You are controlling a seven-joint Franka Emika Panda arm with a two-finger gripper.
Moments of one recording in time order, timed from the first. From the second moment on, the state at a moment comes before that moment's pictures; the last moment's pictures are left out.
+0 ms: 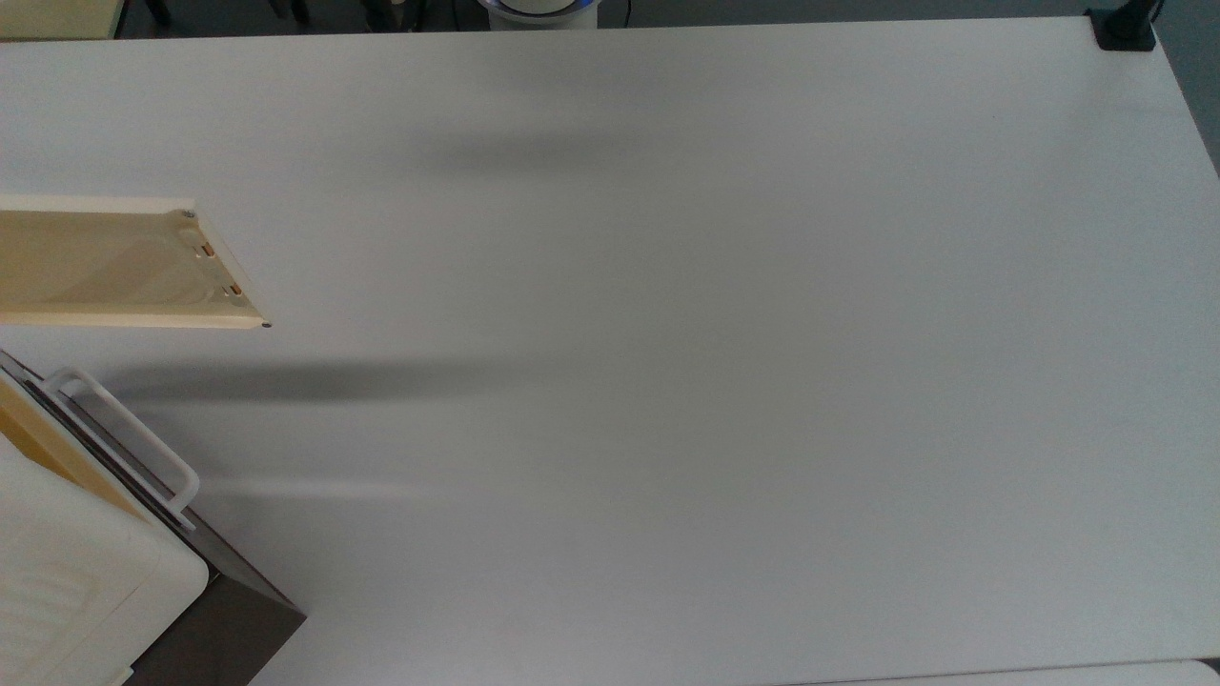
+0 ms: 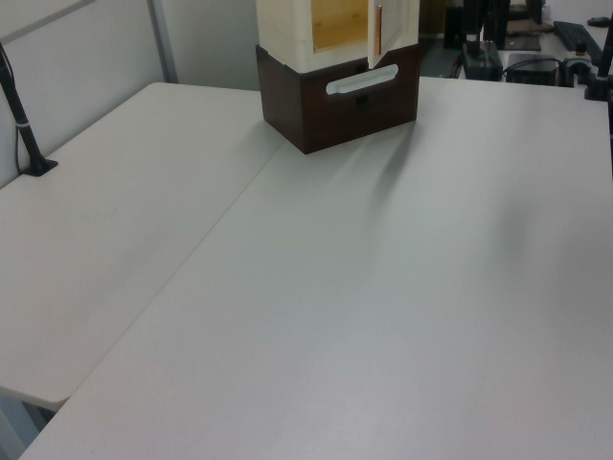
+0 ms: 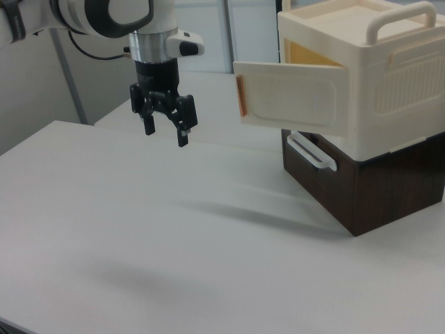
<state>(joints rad) -0.05 0.06 -0.15 -1.50 0.03 1.49 -0.08</state>
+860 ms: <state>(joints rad) -0.06 0.09 -0.15 -1.50 0.04 1.77 -0.18</state>
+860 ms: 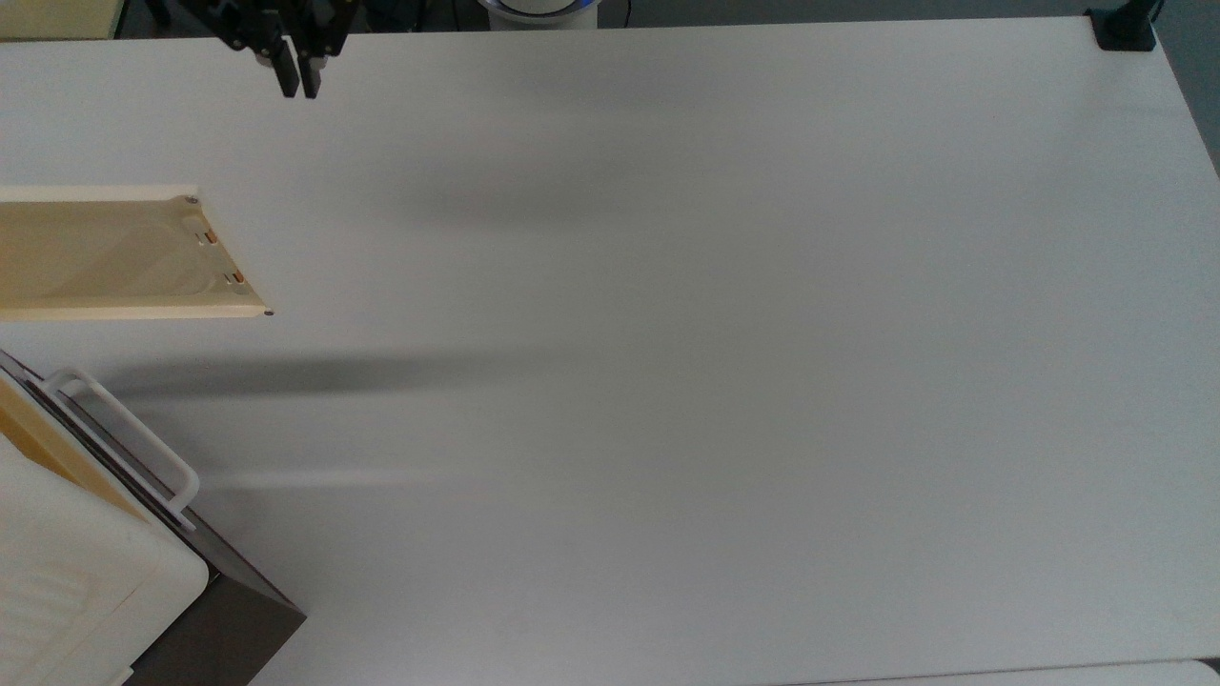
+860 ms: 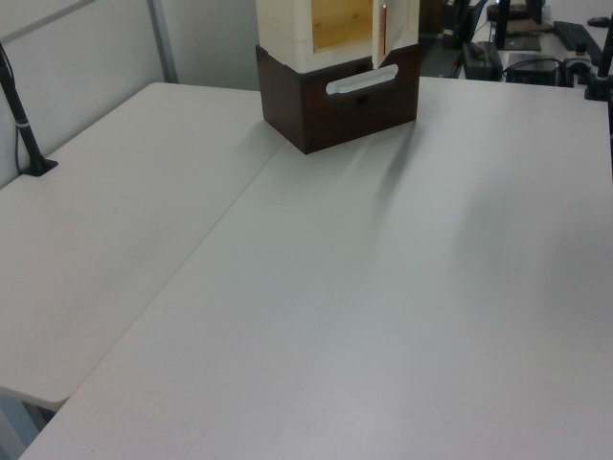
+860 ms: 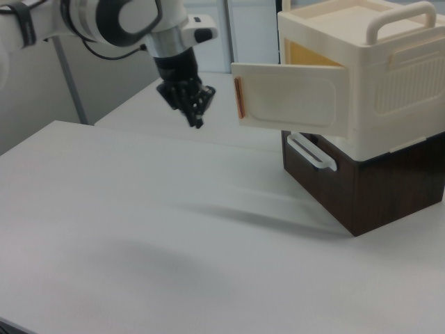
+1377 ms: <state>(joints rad) -0.08 0.19 -0.15 -1.49 0.04 2.09 -0.20</state>
